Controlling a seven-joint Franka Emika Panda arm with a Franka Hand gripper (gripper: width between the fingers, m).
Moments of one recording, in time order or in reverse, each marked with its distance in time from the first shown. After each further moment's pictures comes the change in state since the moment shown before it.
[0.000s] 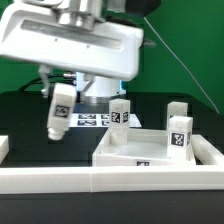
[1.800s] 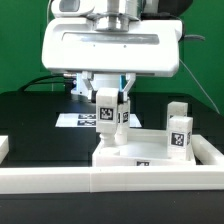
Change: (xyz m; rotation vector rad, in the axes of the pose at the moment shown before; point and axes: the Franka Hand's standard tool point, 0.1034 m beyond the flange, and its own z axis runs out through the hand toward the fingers) arm -0.002 -0.059 -0.004 0.065 0.162 0.291
